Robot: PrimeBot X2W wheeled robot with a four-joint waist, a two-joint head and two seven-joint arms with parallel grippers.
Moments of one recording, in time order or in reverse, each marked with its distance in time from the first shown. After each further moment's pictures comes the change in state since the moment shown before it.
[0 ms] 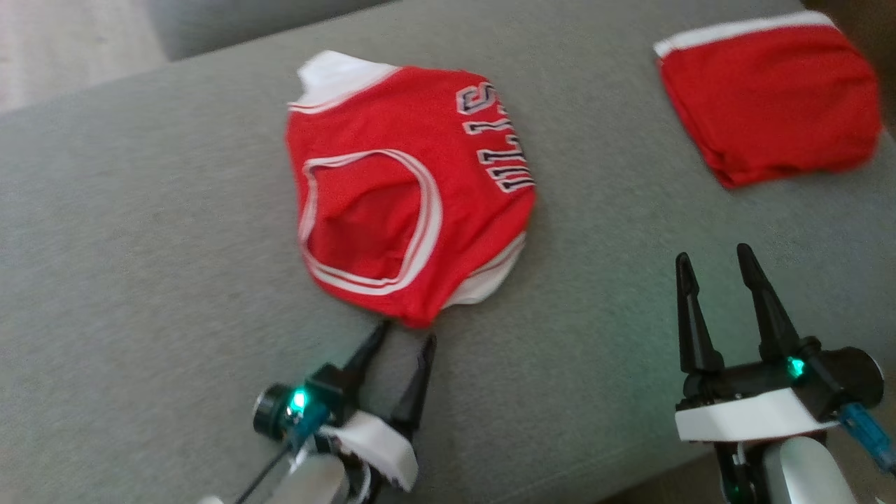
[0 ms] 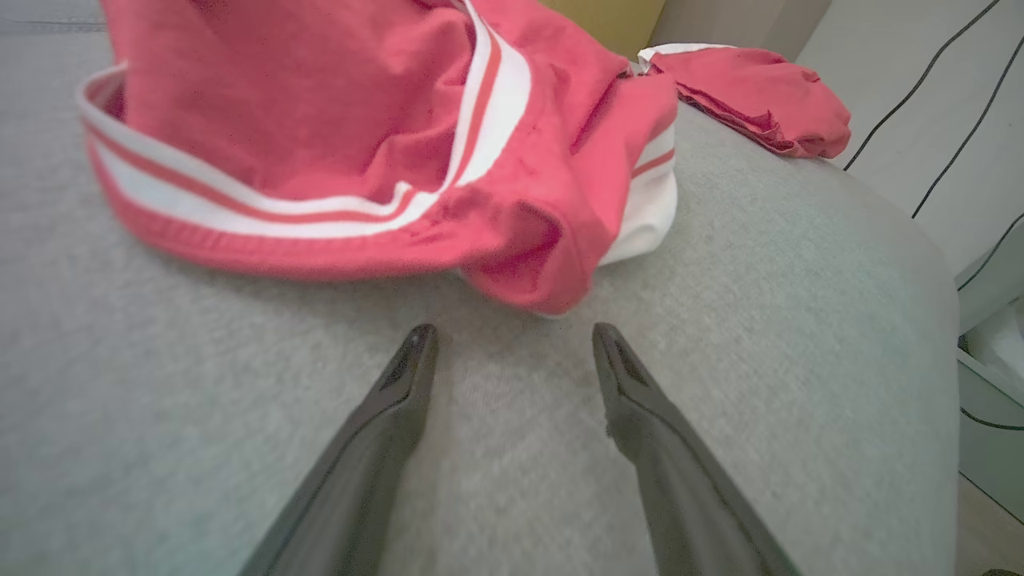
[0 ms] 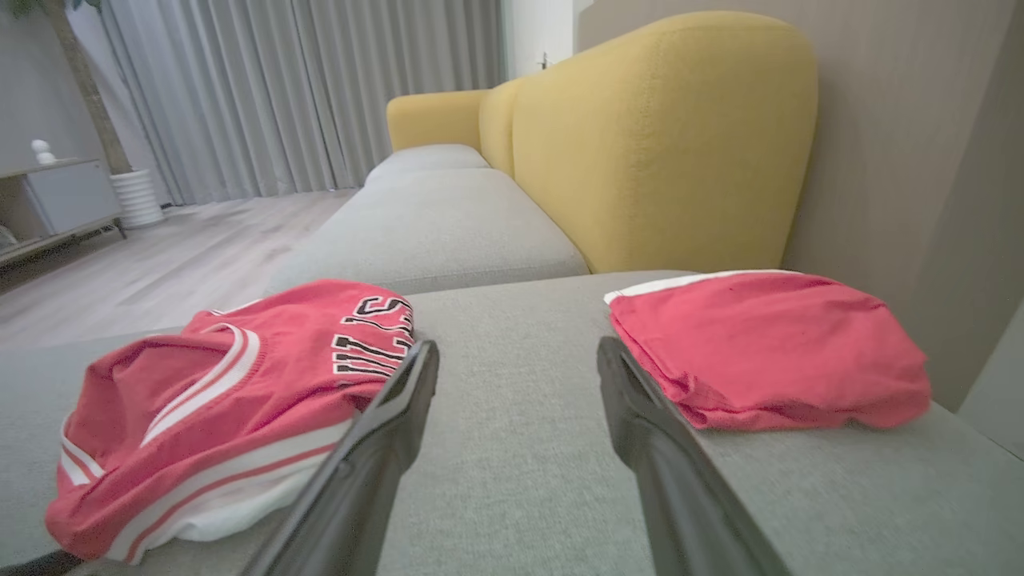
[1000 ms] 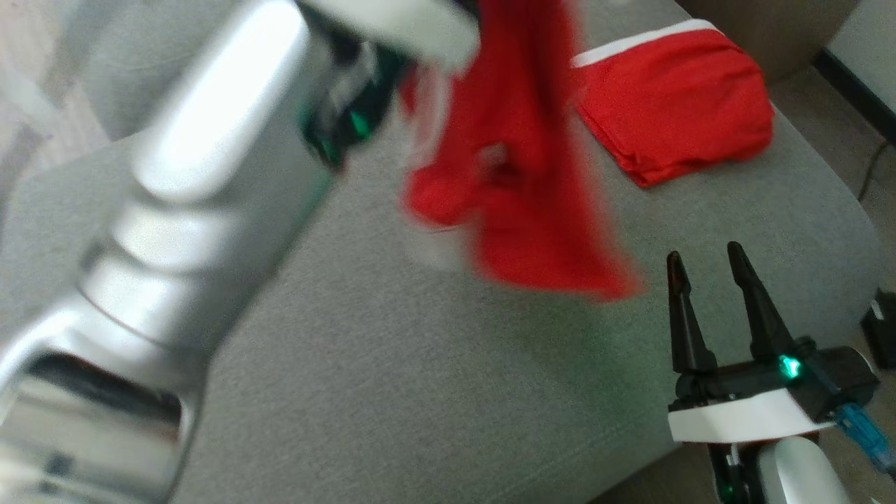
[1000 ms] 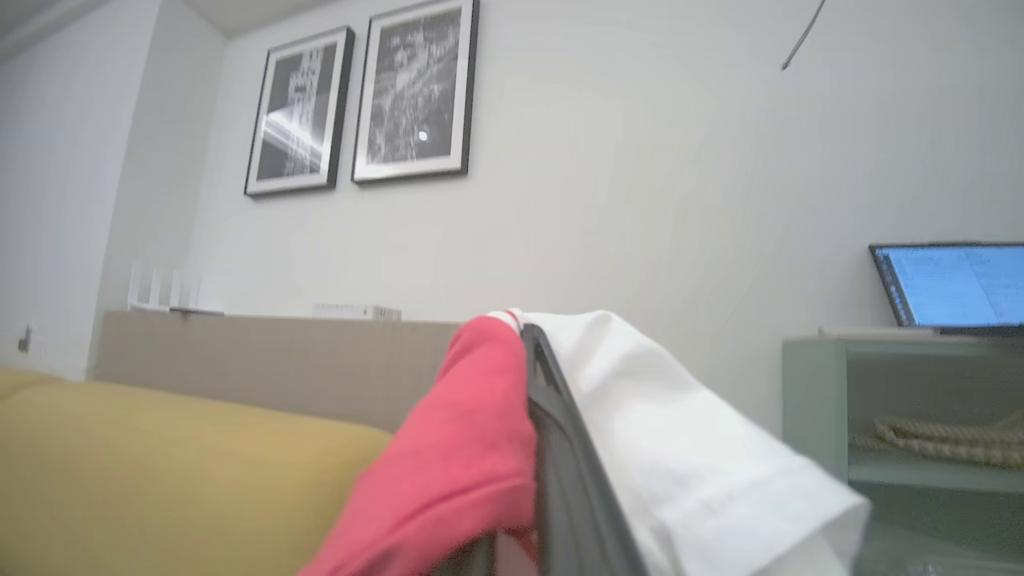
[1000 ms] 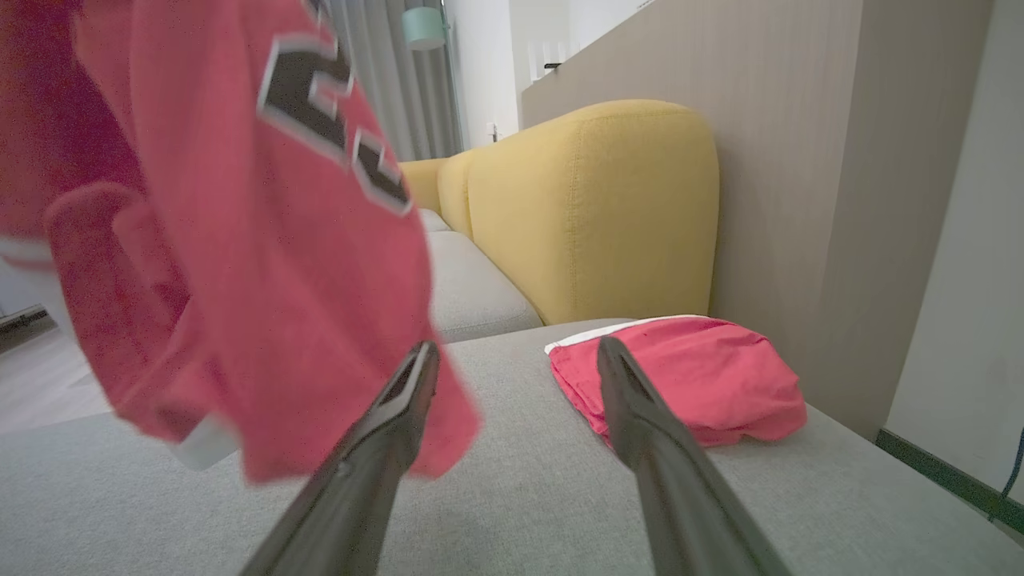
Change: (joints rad) left arm -0.879 0.062 -0.066 -0.325 -0.447 -0.019 0.177; right arm 0.001 0.000 0.030 -0.014 0.027 0.000 0.000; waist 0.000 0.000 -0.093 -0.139
